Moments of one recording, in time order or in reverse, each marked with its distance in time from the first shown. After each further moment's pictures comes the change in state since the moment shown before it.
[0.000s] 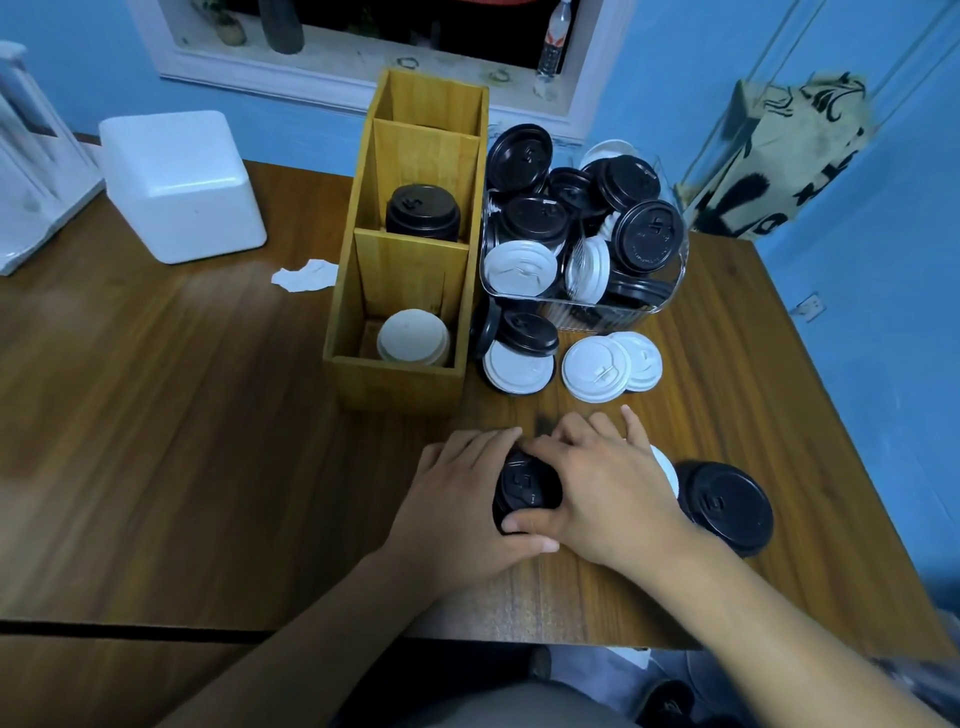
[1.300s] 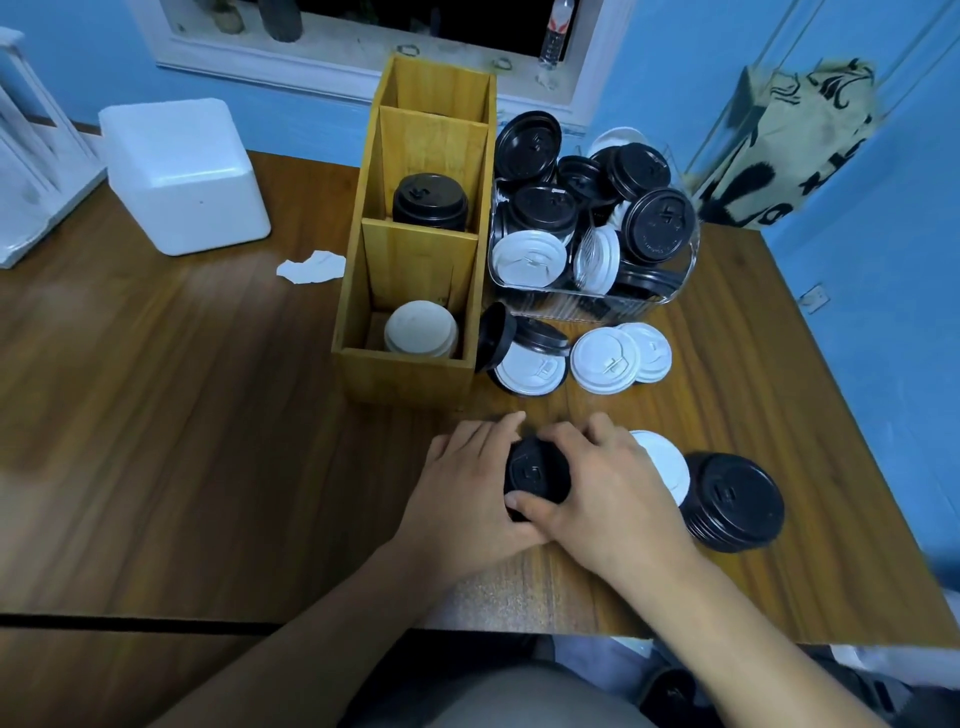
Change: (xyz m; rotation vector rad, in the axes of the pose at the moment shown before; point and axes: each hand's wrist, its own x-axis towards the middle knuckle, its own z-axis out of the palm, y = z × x) left_hand 0.002 0.000 0.000 -0.019 -0.002 -0.027; right_hand -0.010 -0.020 0.009 0.247 0.147 0.169
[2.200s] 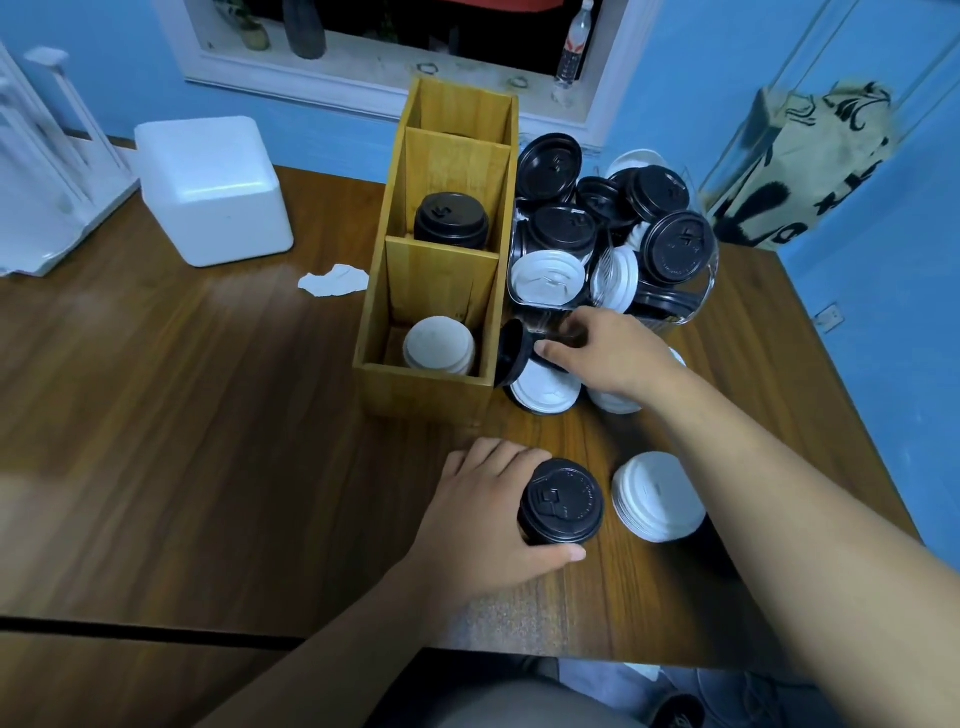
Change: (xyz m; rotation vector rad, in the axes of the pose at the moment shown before) left_hand 0.000 0.001 -0.007 0.038 -0.027 0.026; right_hand 0.154 0.027 -0.038 0.079 -0.093 0.077
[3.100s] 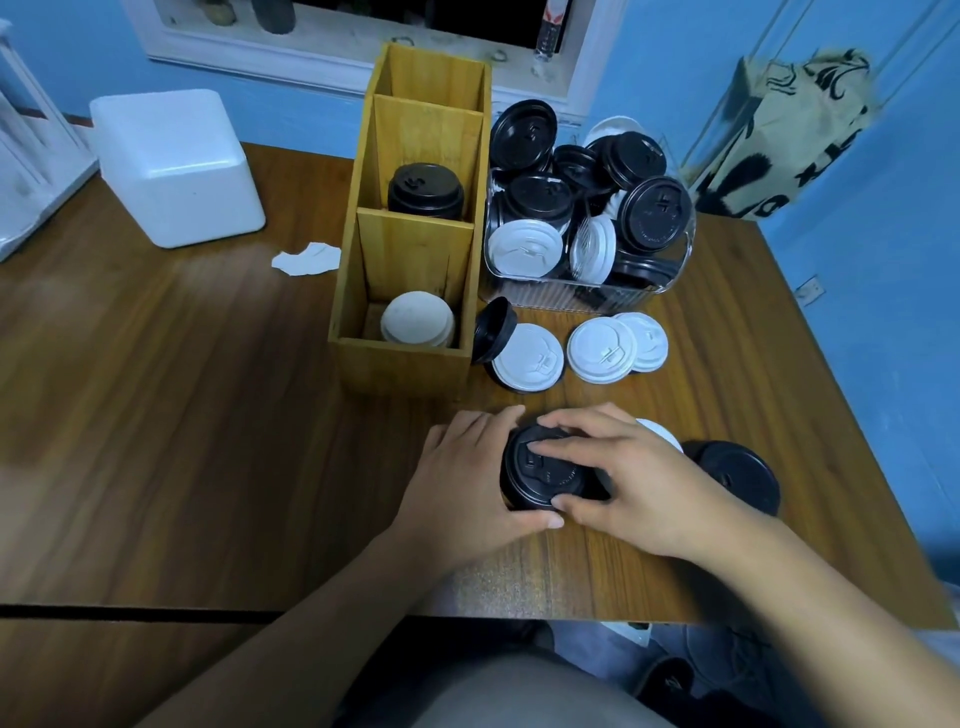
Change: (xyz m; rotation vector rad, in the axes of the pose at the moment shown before) left_hand 0.001 0.000 0.001 -0.011 -0.016 -0.025; right_hand -0.136 0.047 0.046 0.106 -0.033 -0.550
